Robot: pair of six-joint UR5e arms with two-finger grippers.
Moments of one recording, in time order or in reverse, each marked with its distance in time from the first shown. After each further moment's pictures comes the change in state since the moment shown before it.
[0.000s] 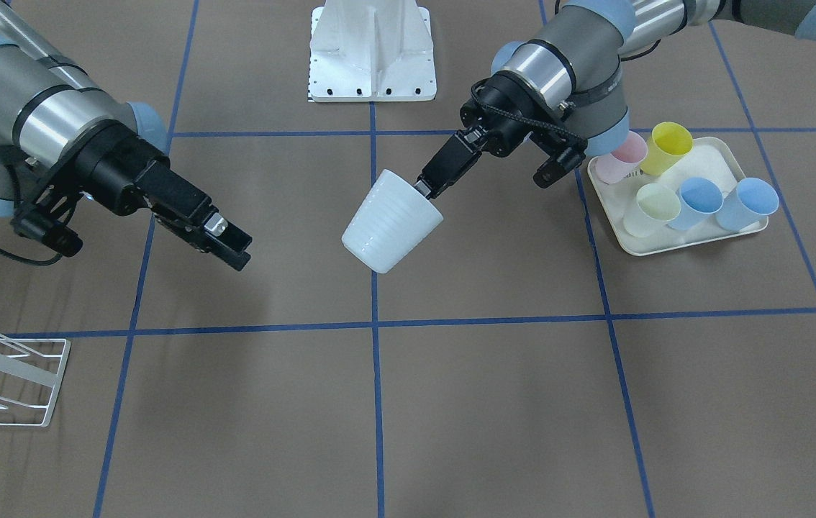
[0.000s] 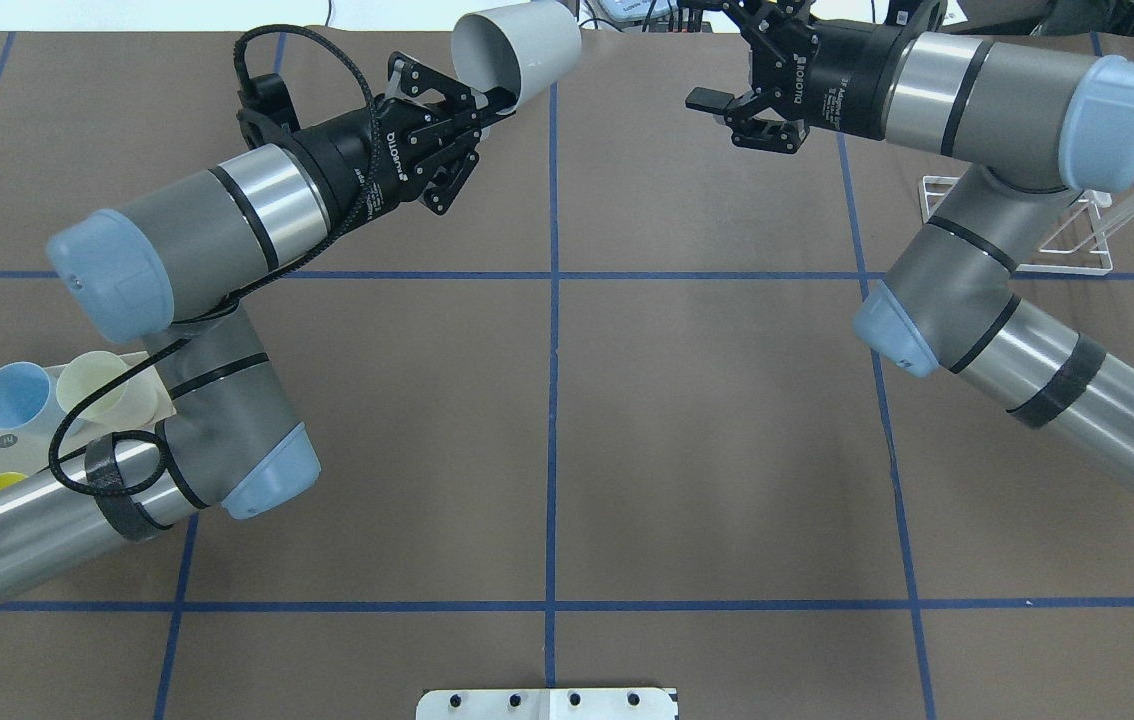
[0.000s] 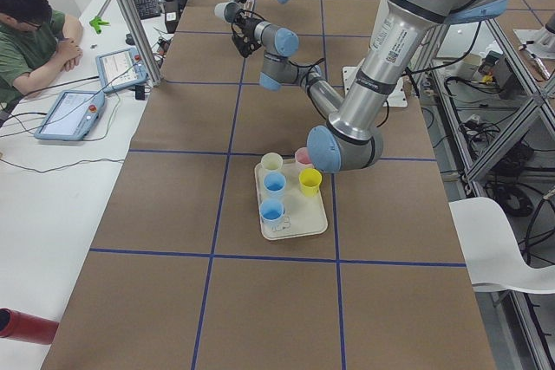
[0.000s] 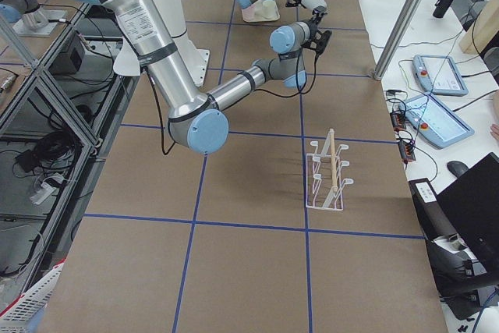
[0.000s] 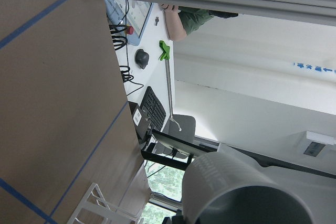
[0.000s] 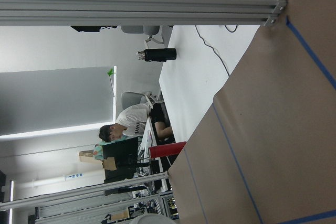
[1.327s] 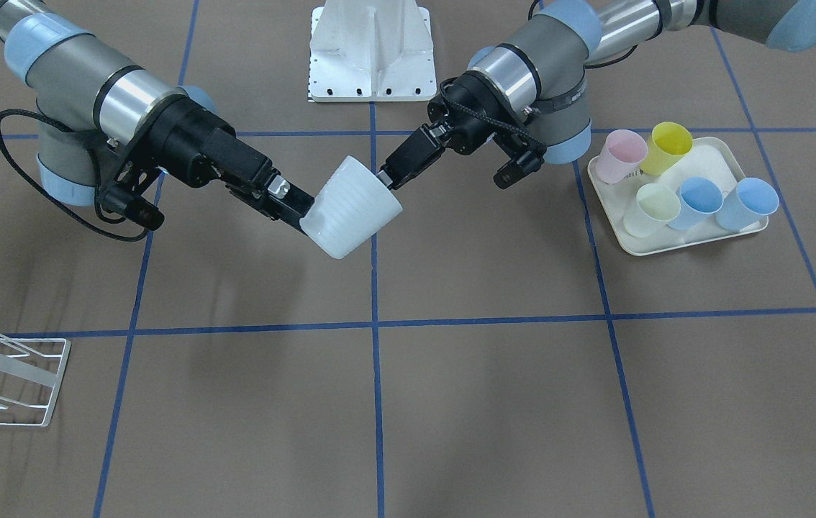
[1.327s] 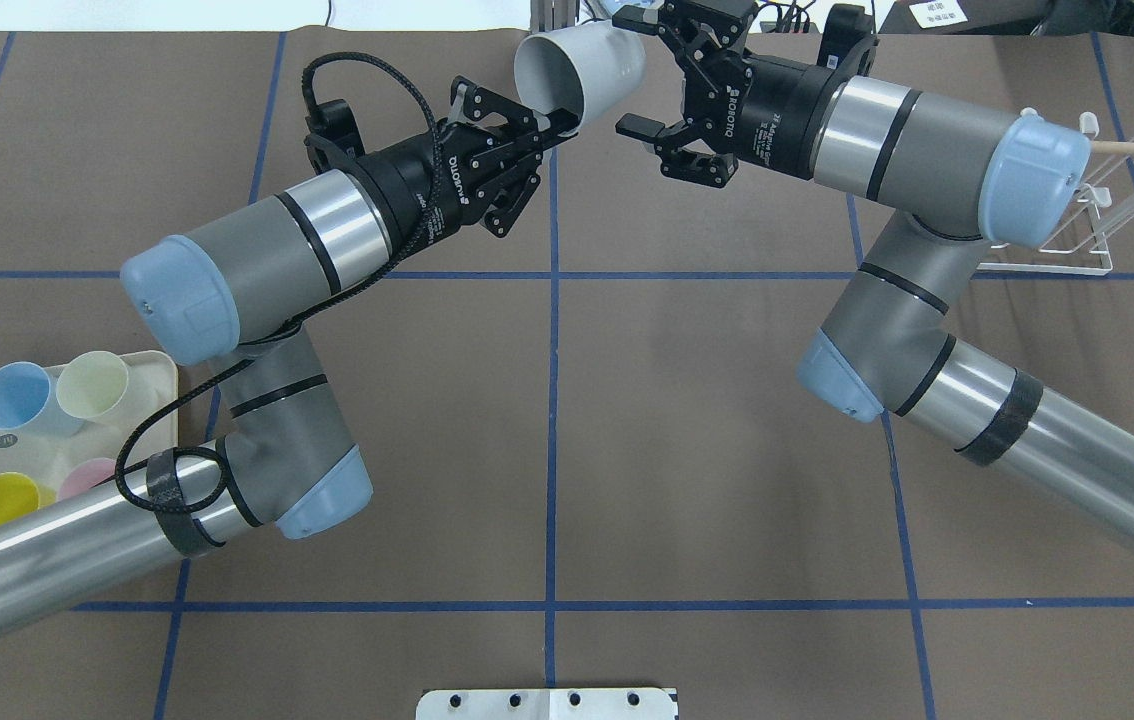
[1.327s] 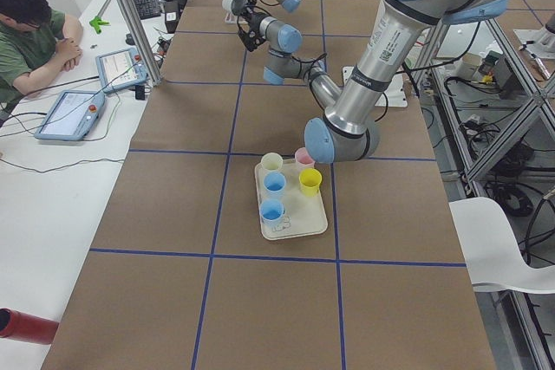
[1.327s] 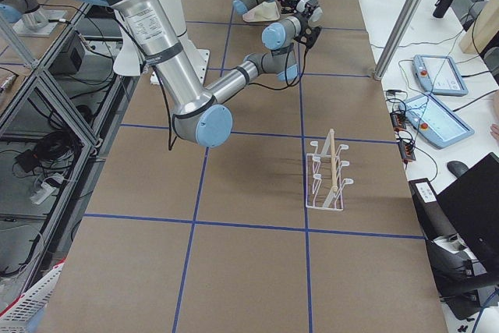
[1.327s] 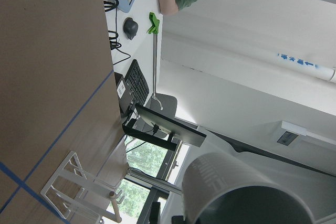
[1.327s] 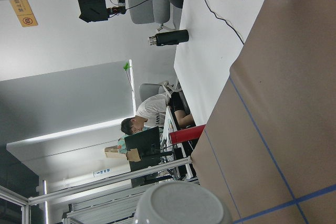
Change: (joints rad) left arm 0.057 -0.076 0.046 -0.023 0.013 -0.008; right arm -0.086 0.033 -0.007 0.025 -0.094 0.052
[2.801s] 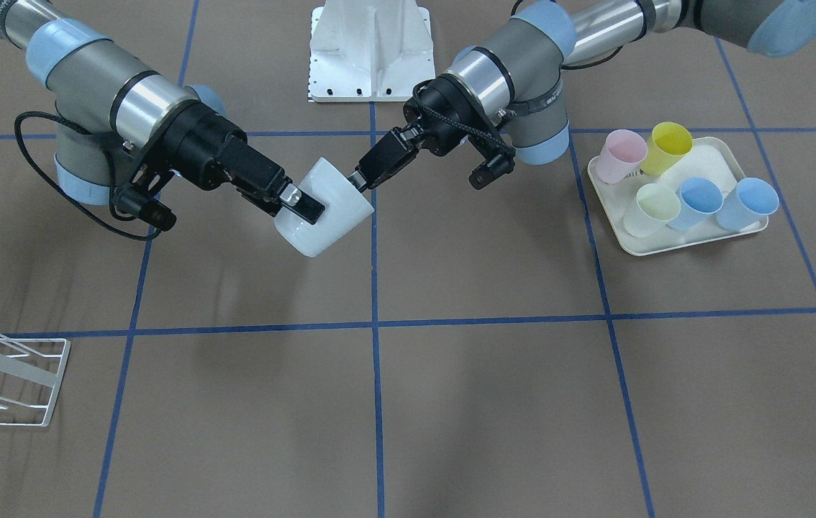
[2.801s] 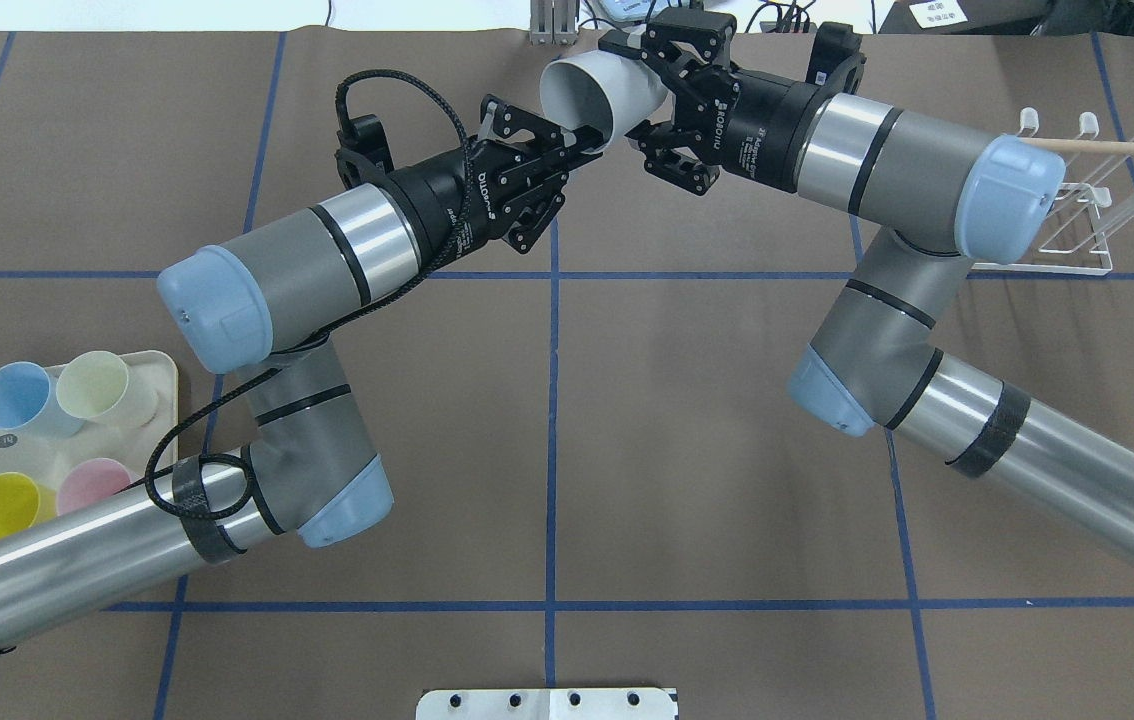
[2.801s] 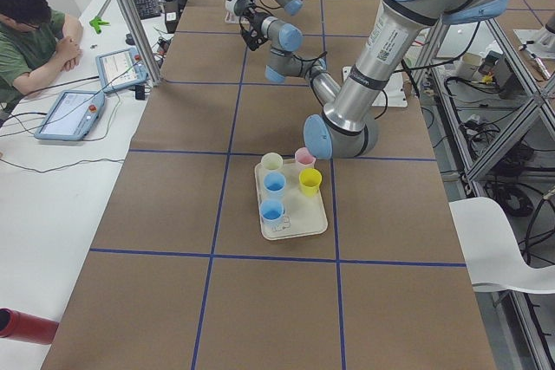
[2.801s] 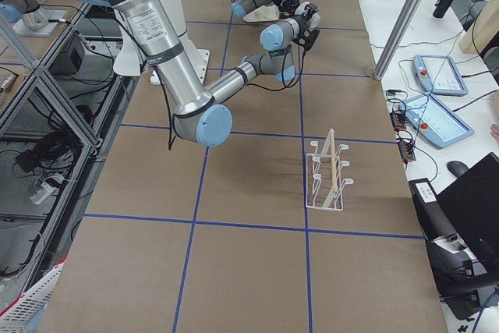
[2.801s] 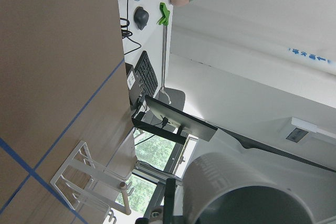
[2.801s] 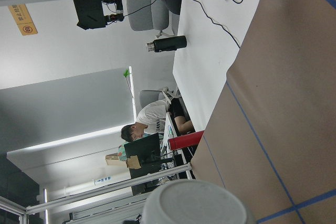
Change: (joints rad) left arm 0.019 -0.025 0.032 -0.002 -0.001 0.010; right arm -0.024 0.000 -0.014 -0.002 -0.047 0.000
